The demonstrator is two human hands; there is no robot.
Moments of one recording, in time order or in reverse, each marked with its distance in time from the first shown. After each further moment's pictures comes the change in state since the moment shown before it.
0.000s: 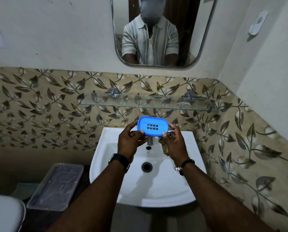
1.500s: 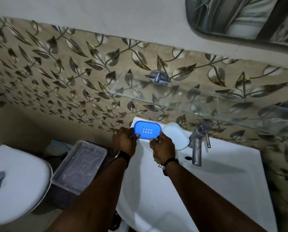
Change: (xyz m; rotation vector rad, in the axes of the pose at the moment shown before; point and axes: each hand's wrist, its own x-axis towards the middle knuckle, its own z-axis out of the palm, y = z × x) left_hand 0.138 -0.071 -0.189 1.307 0.441 -0.052; right_hand 0.090 0.104 0.222 -0.391 -0.262 0.388
